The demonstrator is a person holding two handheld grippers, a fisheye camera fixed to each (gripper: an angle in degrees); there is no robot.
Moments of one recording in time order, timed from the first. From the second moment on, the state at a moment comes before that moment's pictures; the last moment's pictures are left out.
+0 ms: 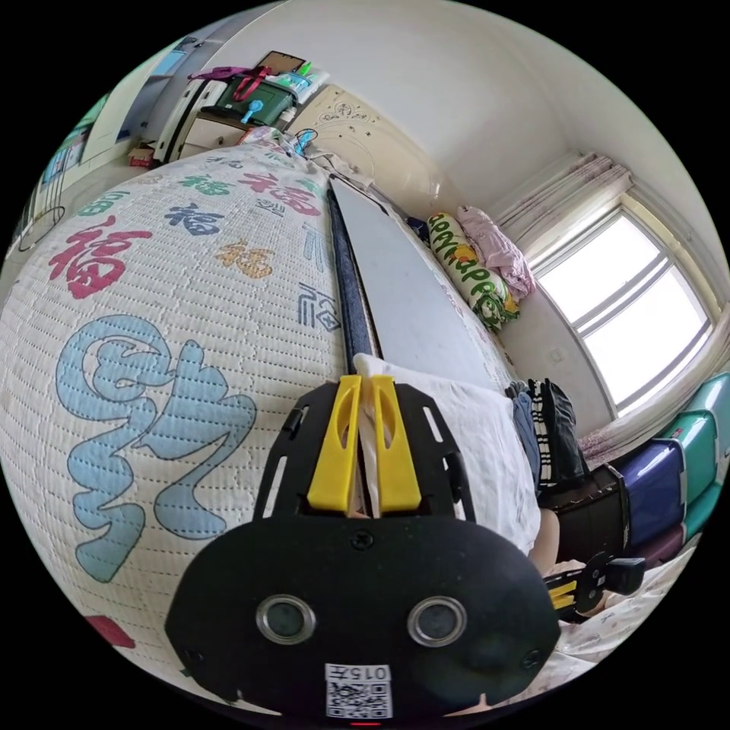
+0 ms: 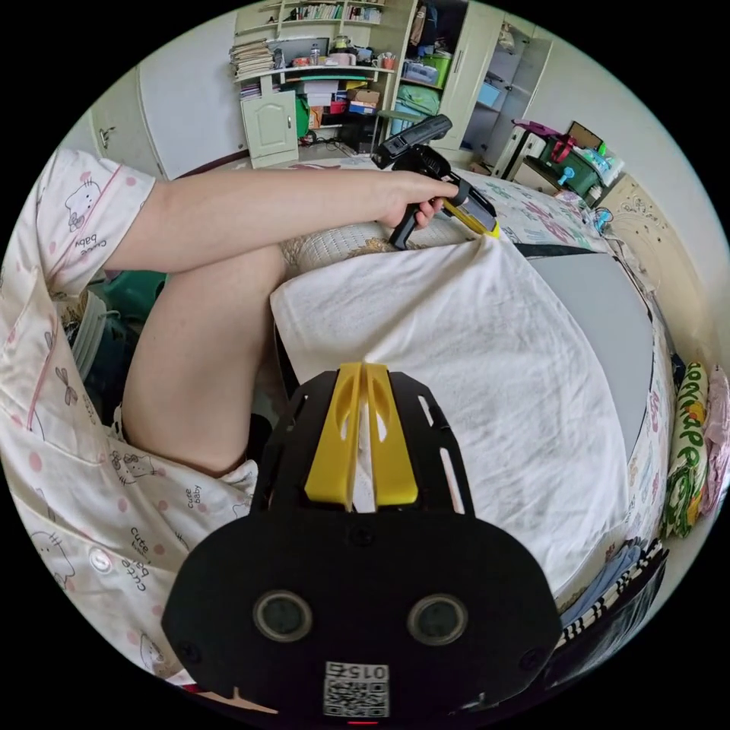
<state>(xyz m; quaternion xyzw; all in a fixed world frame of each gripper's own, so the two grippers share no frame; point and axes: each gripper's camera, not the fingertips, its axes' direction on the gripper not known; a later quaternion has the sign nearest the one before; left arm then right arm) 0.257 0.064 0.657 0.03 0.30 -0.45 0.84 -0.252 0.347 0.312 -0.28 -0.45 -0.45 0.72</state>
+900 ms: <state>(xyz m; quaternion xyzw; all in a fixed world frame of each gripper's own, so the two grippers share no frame) 0.205 -0.019 0.586 -0.04 0.22 -0.39 0.89 -0.339 0.302 0.364 -0.37 -0.50 -0.37 0.69</state>
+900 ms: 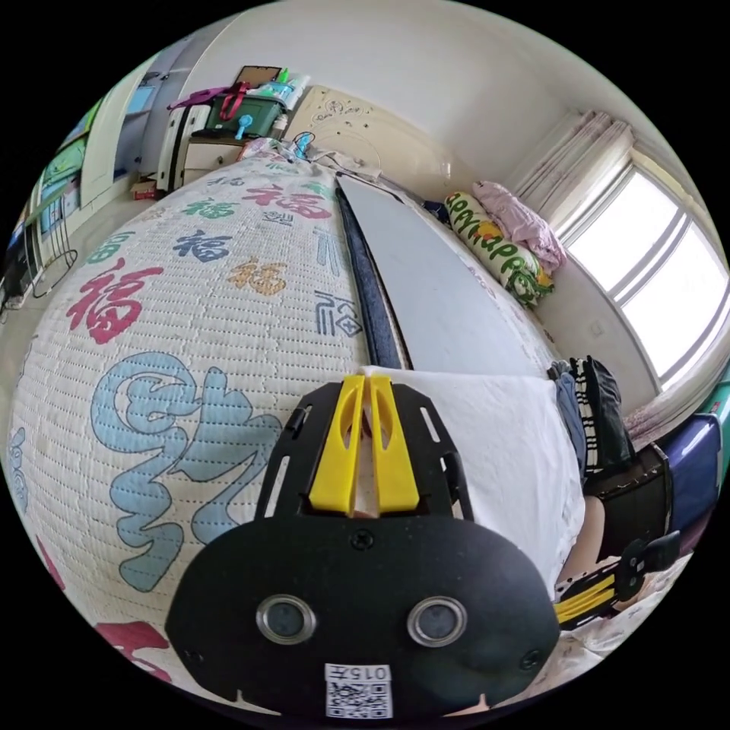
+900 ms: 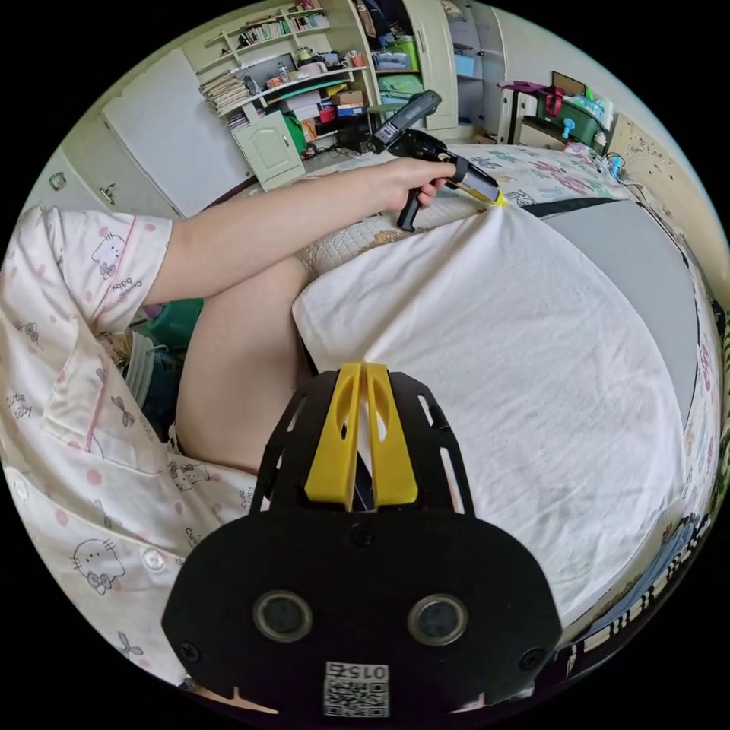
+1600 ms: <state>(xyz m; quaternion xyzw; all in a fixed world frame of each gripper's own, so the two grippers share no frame) 0.329 -0.132 0.316 0.08 0.38 -0.10 0.92 -0.172 0.168 0.467 -0.29 -0.33 -0.18 0.88</state>
